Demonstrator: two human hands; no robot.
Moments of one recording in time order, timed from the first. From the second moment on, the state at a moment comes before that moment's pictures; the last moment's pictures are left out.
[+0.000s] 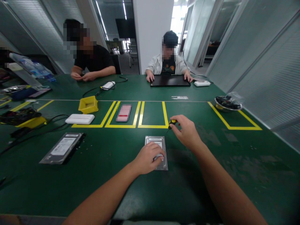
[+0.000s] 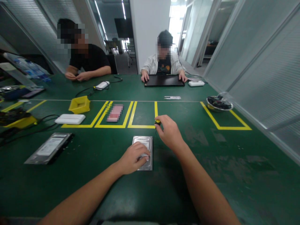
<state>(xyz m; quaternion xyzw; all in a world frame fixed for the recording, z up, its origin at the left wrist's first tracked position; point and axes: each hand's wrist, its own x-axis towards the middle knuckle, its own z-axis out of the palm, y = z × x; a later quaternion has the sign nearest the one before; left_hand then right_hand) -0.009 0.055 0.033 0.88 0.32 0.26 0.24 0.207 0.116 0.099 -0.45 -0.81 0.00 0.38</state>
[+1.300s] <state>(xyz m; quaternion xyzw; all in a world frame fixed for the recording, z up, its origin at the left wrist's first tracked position) -0.009 0.053 0.038 0.88 0.33 0.26 0.24 0.221 0.047 0.053 -0.66 -0.75 0.07 0.04</state>
